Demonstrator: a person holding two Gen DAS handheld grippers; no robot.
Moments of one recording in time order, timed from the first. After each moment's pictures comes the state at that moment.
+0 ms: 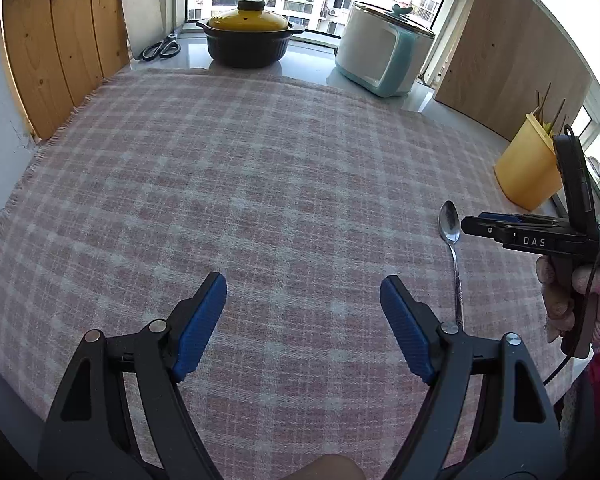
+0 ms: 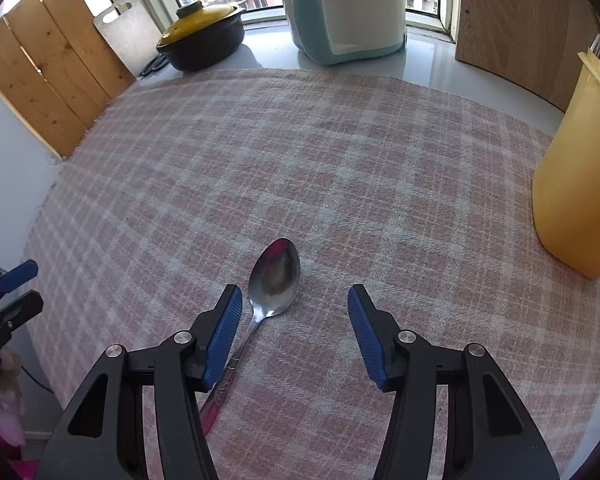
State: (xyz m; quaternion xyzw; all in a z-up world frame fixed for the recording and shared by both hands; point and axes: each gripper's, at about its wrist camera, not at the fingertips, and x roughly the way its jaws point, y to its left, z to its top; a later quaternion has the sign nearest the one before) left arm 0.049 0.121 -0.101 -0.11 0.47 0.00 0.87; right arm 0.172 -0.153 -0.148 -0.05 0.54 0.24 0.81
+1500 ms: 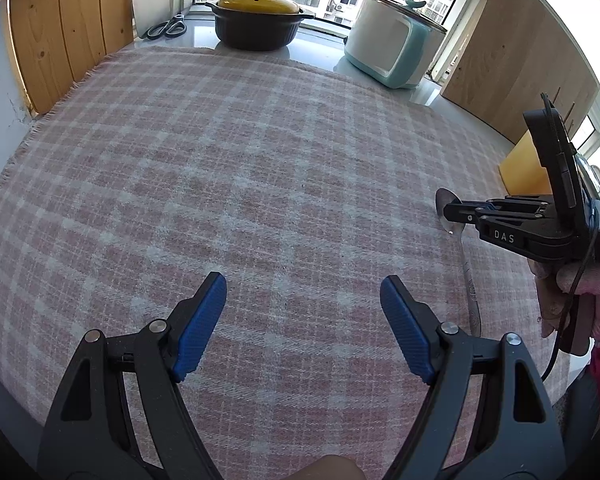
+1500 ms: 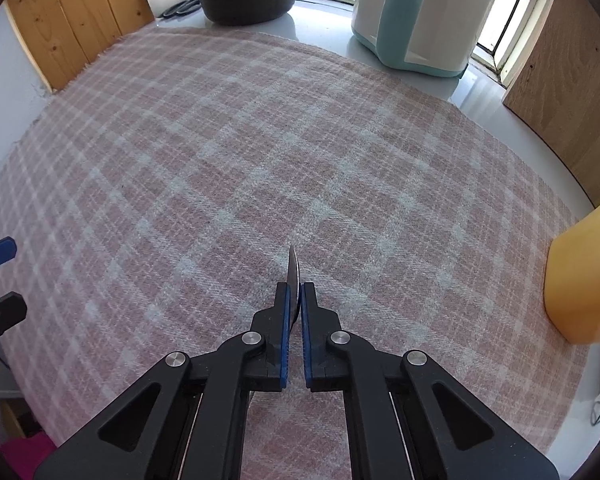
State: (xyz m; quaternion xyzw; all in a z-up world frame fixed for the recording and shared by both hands) left arm 0.050 0.126 -0.117 -0.13 0.48 0.01 0.86; right arm 0.173 -0.086 -0.155 -0.18 0.53 0.23 0.79
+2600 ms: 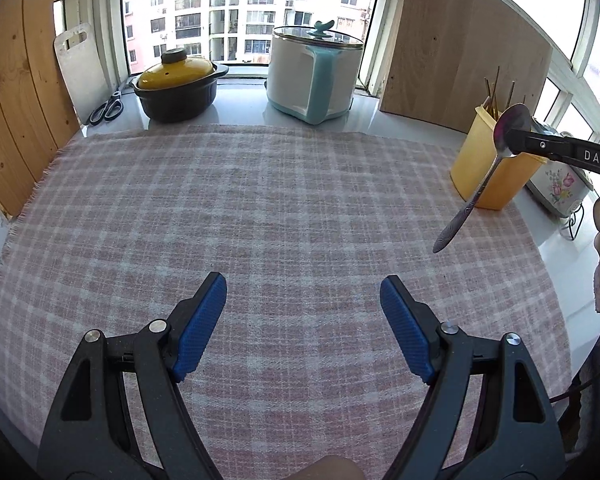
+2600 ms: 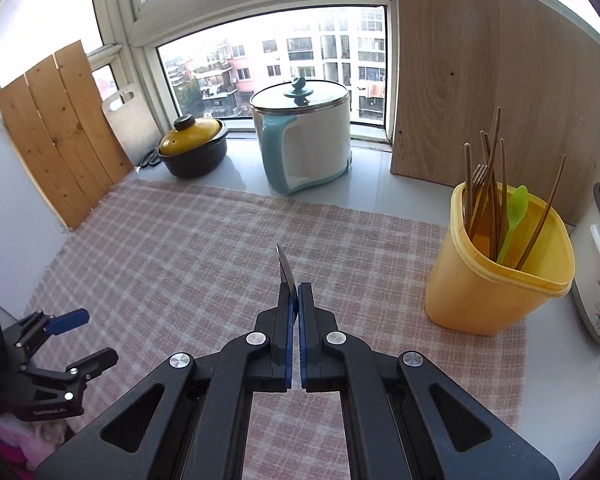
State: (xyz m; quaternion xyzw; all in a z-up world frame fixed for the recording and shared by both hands) left arm 0.082 0.046 -0.067 -0.05 0.43 -0.05 0.90; right arm 0.153 -0.209 -0.017 -0.03 0.39 0.20 0.90
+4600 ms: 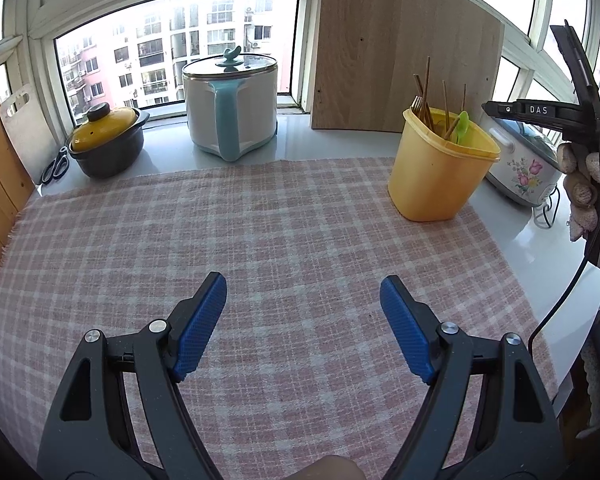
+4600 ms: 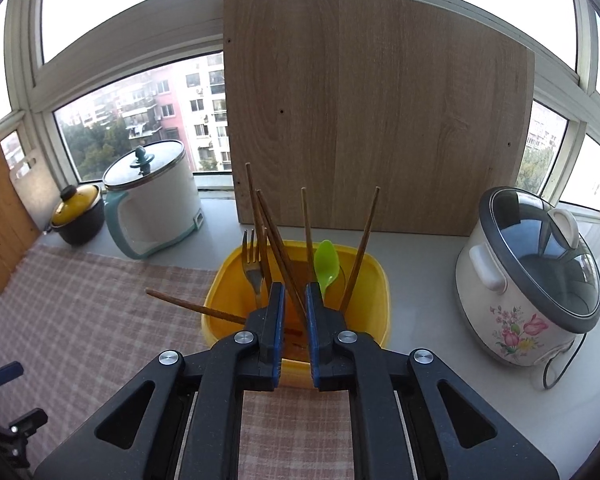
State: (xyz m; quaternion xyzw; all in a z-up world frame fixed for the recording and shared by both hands) left arm 0.107 -0.043 -0.042 0.00 0.40 -0.11 0.91; right arm 0.199 -0.339 0.007 -0.02 0.35 0.05 0.94
